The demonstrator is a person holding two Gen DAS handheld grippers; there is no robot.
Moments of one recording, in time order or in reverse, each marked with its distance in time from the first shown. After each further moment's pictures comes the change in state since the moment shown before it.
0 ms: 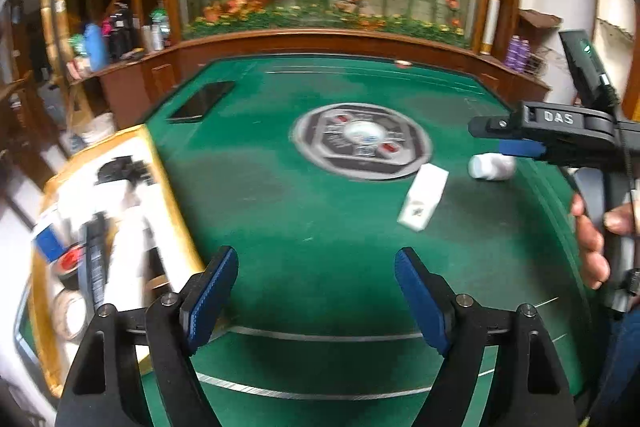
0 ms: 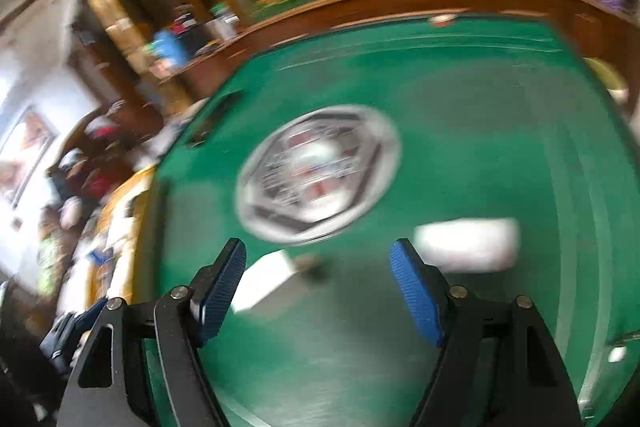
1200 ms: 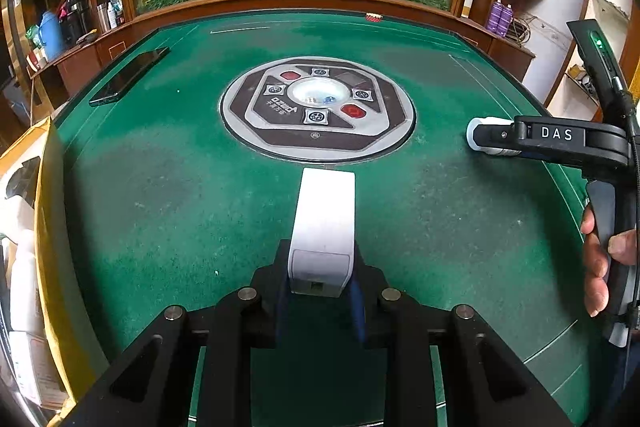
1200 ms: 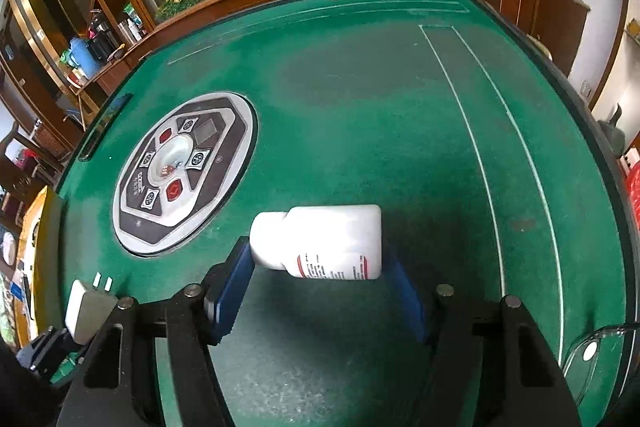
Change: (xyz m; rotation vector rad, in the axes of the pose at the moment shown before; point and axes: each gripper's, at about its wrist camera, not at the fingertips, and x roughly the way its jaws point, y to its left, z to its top) left arm 0.089 -0.028 0.010 0.041 0.133 -0.074; right arm 0.036 -0.057 -0.010 0.082 0.042 -0.278
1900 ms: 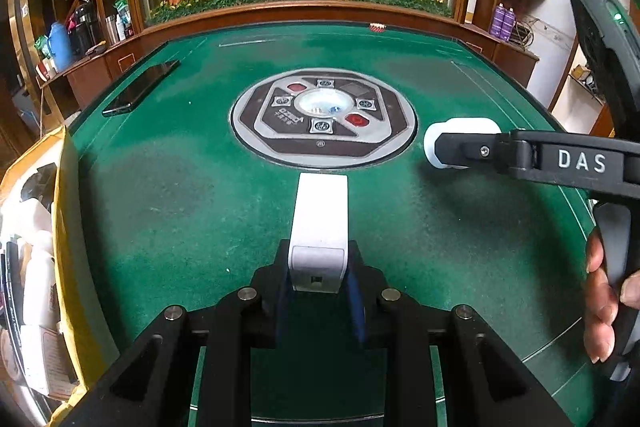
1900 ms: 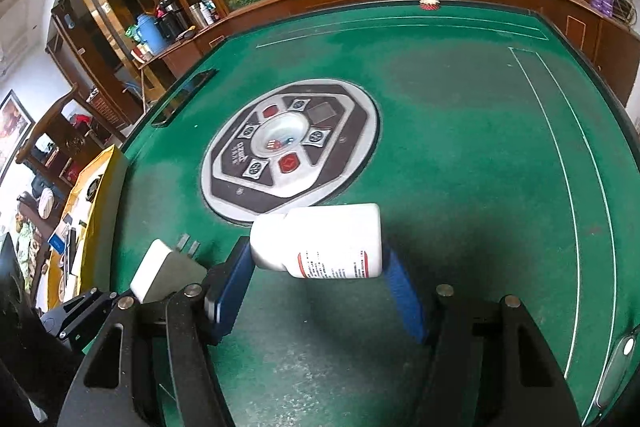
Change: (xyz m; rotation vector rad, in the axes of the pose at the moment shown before) left arm -0.007 -0.003 -0.003 0.010 -0.033 0.041; right arm -0.020 0.053 -0.017 -0.147 -0.010 0.209
